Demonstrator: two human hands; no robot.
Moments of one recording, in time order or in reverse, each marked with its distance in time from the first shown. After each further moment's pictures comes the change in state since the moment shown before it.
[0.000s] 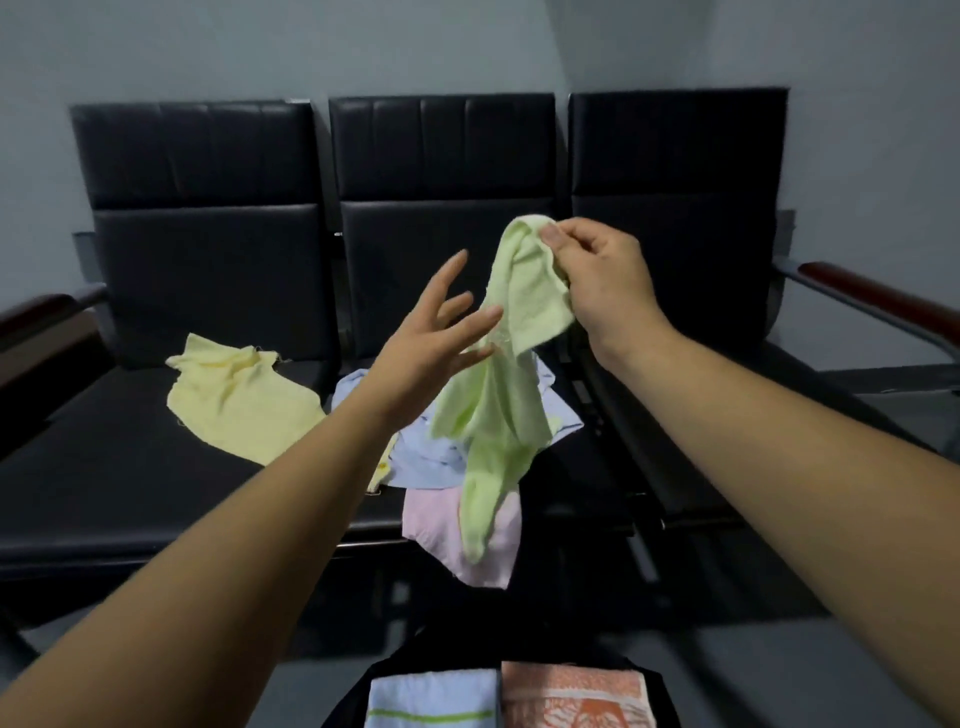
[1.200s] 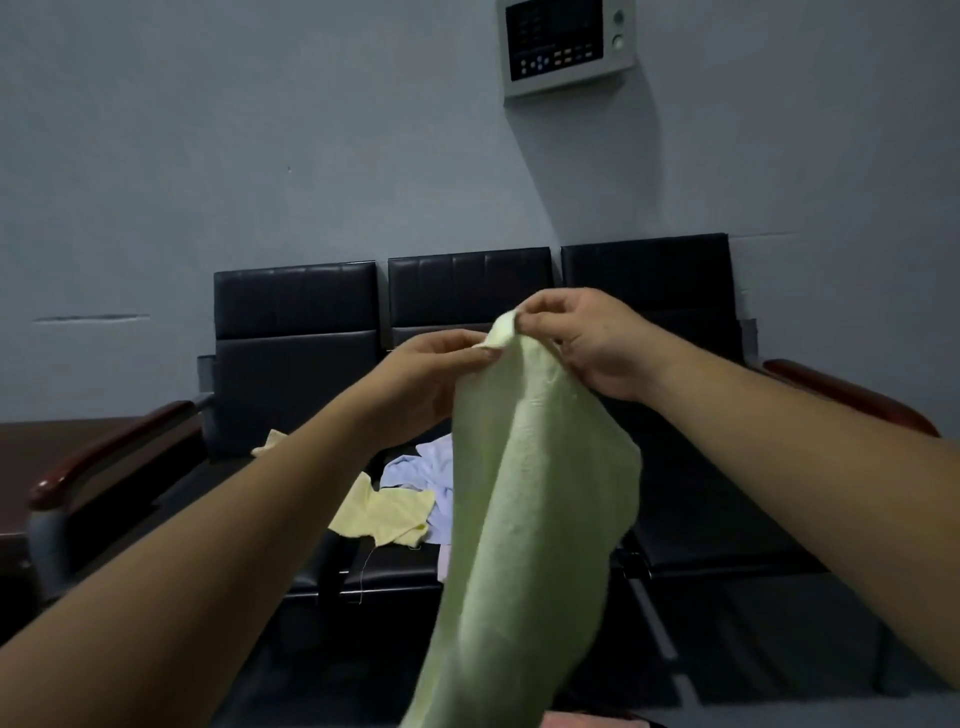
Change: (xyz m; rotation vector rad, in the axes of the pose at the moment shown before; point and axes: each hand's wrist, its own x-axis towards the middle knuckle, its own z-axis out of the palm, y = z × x) left_hand -0.120 0.170 0.063 0.135 -0.089 -0.029; right_hand -0.083 -0.155 -0.058 0.125 -0.460 0.073
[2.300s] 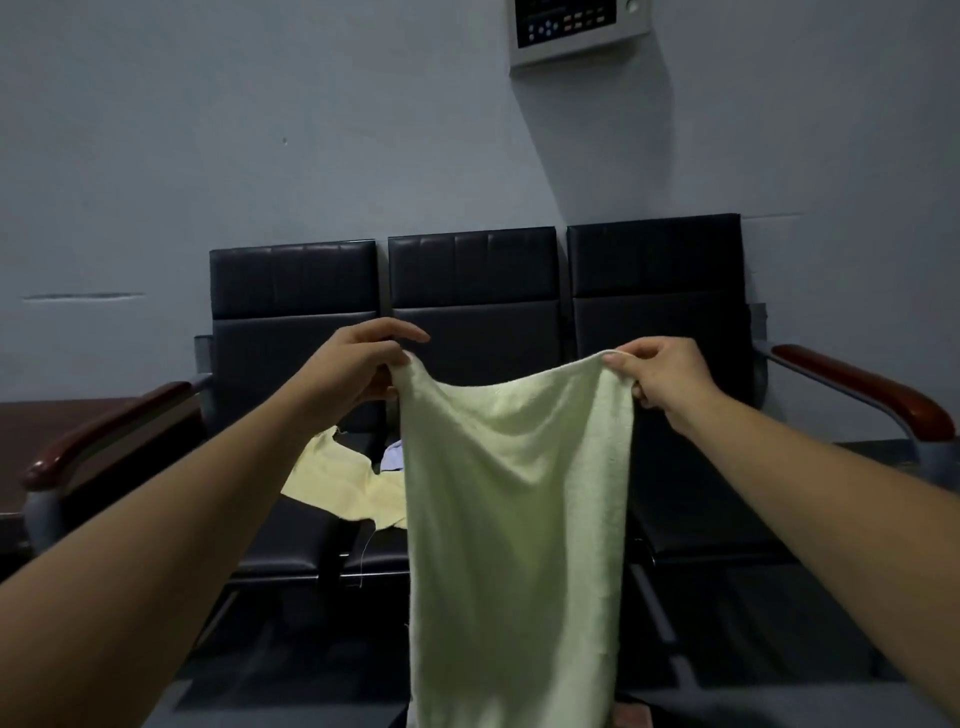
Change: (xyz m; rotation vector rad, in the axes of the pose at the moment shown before) left_hand 0.002 -0.026 -0.074 0.348 0.330 -0.038; right_hand 0.004 0.096 -0.058 -0.225 0.558 0.170
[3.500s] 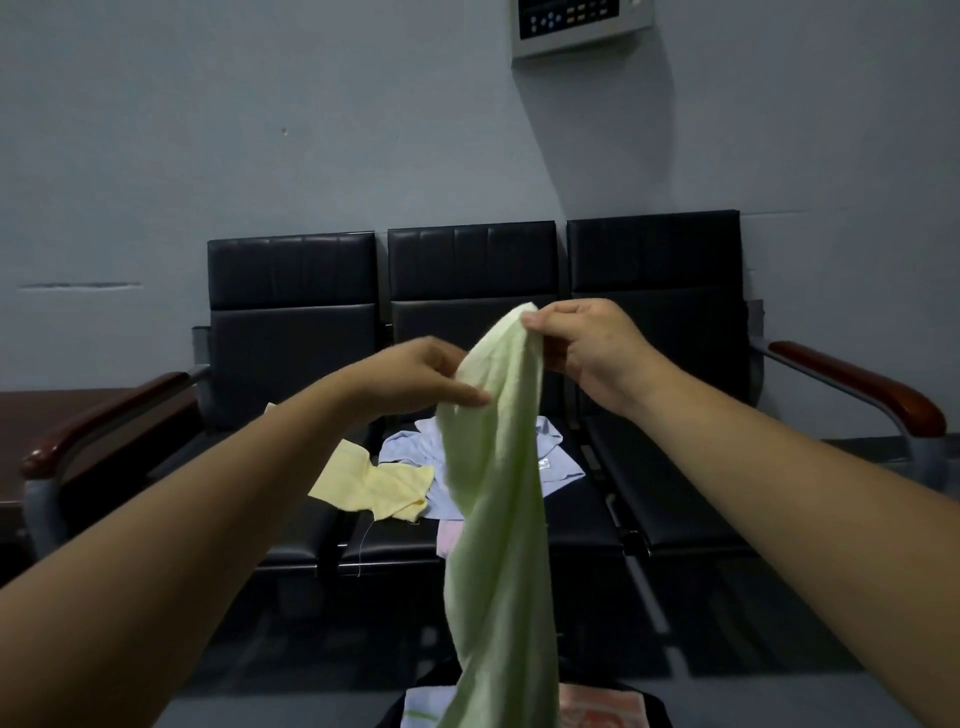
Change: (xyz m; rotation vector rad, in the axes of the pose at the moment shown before) left_hand -0.013 0.024 0.037 0.417 -0.404 0.072; right_hand -0.051 -0.069 0.048 0.349 -0.415 -0.139
